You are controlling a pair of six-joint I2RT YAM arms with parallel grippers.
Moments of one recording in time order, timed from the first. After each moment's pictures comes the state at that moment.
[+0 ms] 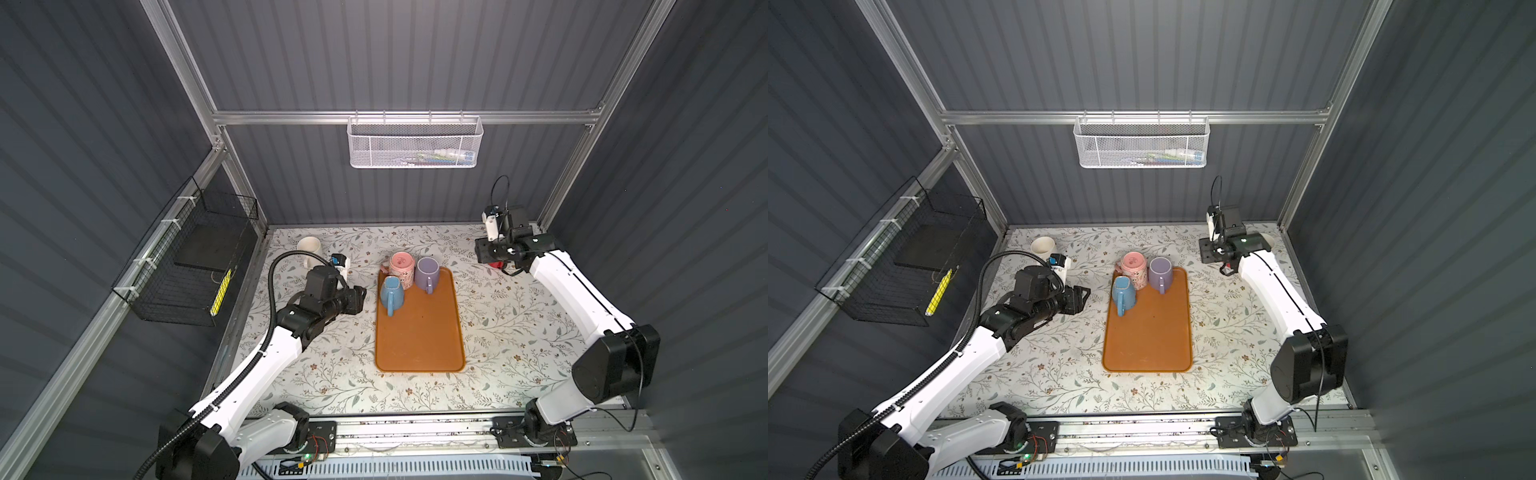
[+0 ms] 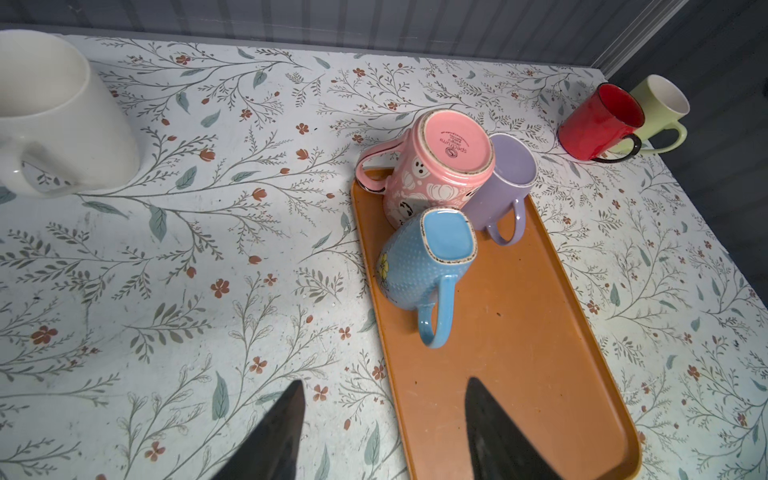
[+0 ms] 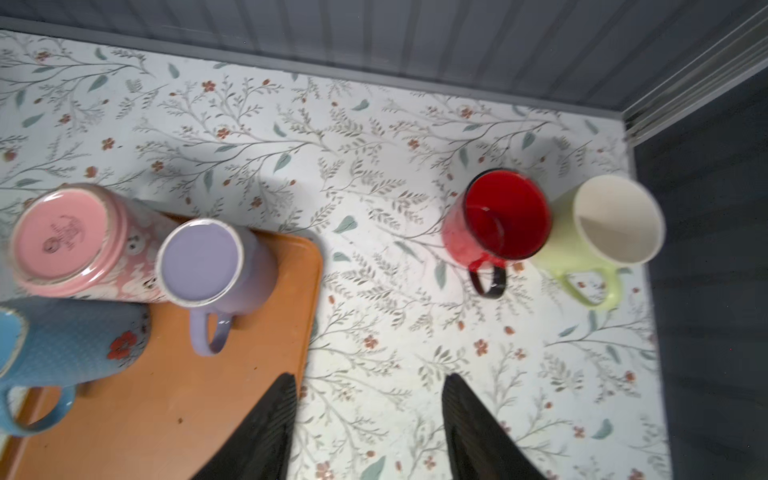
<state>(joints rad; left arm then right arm) -0.46 1.09 0.87 -0.42 0.04 -0.27 0.29 1.54 1.43 -0.73 0.11 0.08</state>
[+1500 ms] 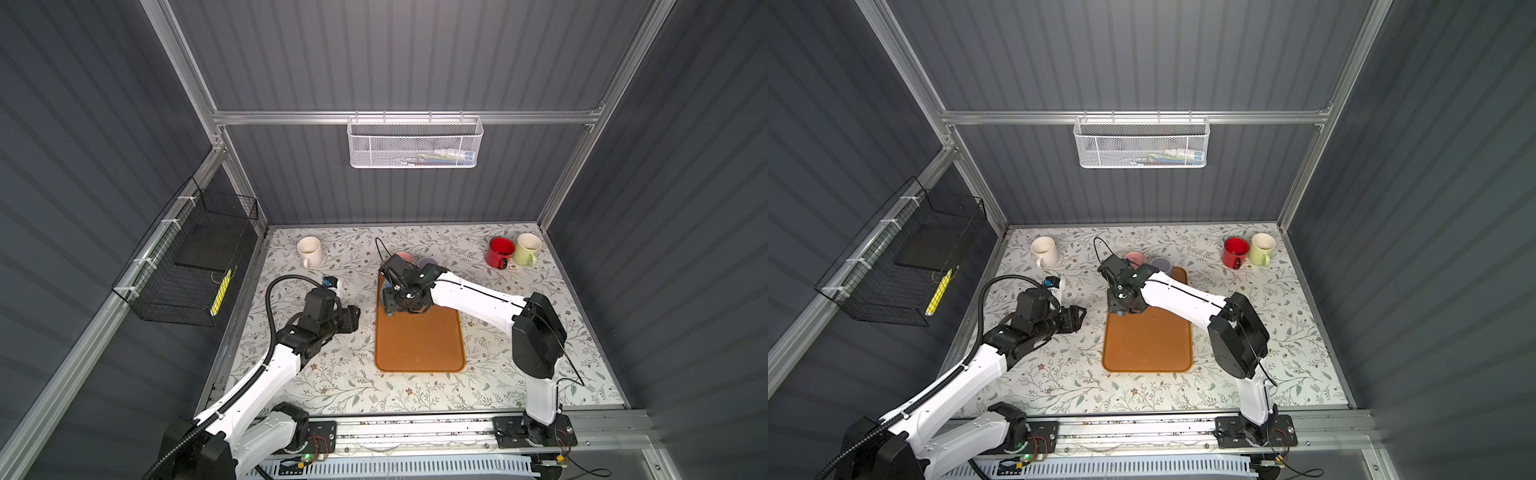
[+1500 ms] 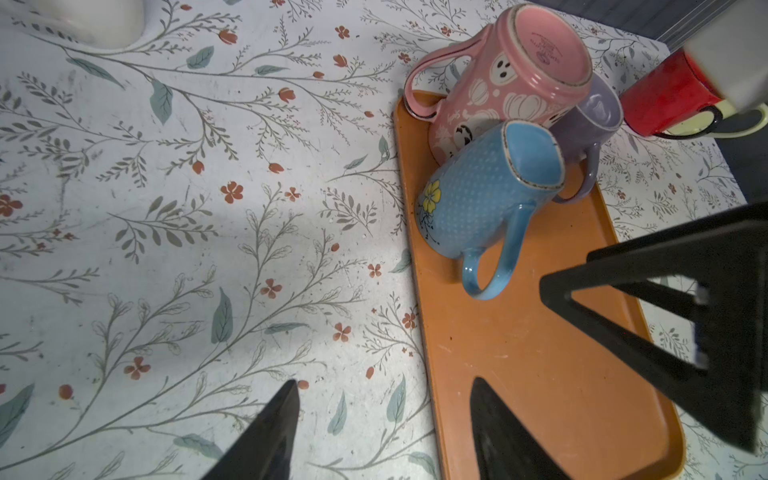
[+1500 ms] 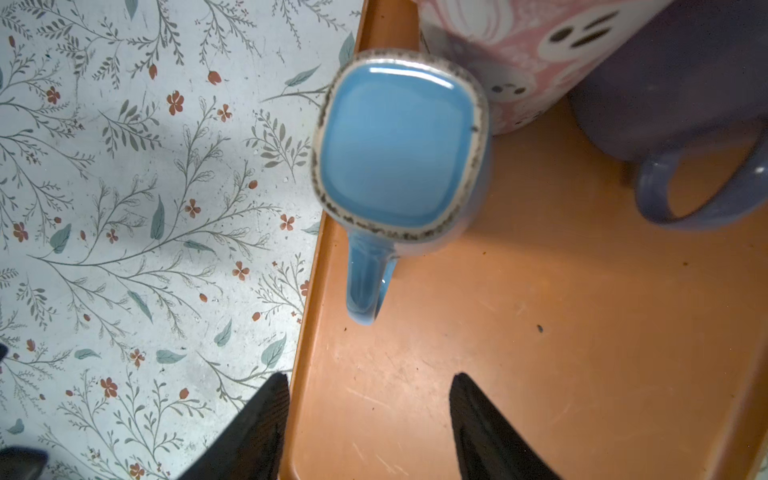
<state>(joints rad) -0.43 1.03 0.62 -0.32 0.05 -0.38 0.88 1.98 1.66 -0.81 0.10 0.68</state>
